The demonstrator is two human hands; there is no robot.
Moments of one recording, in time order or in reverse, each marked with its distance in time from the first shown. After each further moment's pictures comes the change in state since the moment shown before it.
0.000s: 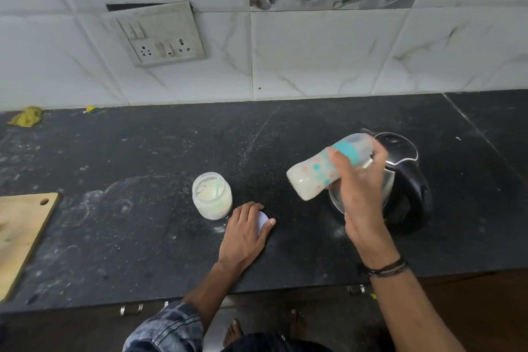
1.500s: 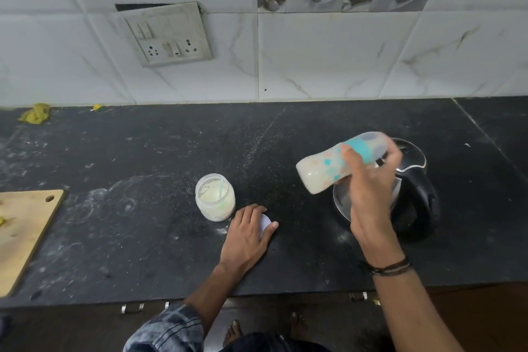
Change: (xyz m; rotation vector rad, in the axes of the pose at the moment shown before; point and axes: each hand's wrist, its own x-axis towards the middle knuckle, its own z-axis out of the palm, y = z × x) left_hand 0.000 0.001 0.000 0.025 0.002 -0.001; right_hand 0.012 -0.002 0.003 0.051 0.033 -0.050
